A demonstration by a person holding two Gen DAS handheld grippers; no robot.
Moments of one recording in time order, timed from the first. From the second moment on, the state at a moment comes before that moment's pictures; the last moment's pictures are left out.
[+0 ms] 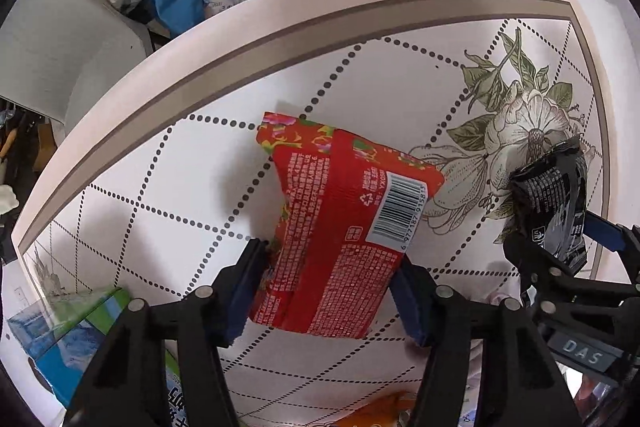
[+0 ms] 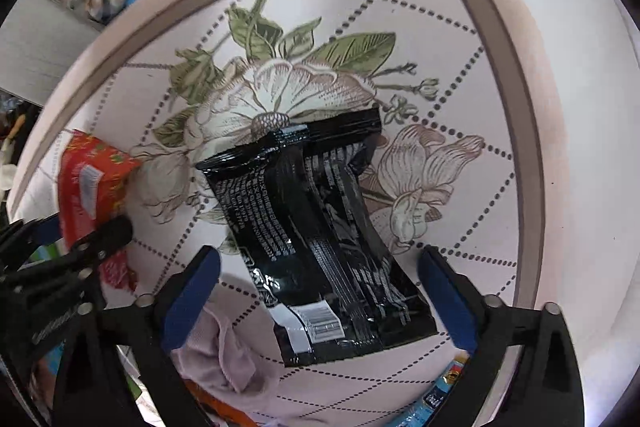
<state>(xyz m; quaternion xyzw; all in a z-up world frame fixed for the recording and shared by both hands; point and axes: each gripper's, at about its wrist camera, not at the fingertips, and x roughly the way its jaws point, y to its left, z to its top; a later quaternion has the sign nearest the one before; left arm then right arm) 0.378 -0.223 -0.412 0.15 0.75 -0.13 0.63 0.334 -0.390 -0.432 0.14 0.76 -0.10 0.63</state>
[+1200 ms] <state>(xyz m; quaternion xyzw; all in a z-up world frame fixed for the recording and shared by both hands) 0.318 -0.164 -0.247 0.02 0.68 -0.17 0.72 0.291 -0.328 -0.289 0.18 0.67 -0.07 0.72</state>
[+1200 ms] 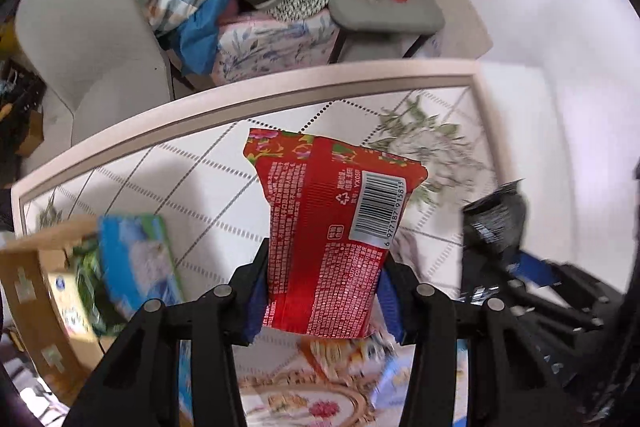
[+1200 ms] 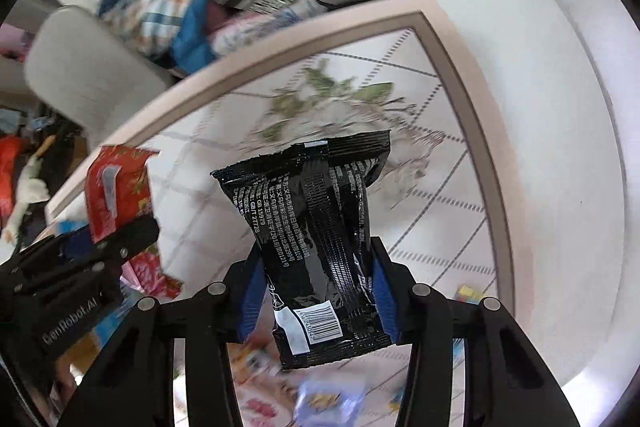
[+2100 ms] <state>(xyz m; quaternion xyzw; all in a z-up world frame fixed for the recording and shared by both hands) 0.273 0.187 -0.219 -0.03 0.67 -0.02 0.74 0.266 -0.012 -0.229 0.12 0.67 0.05 0.73</state>
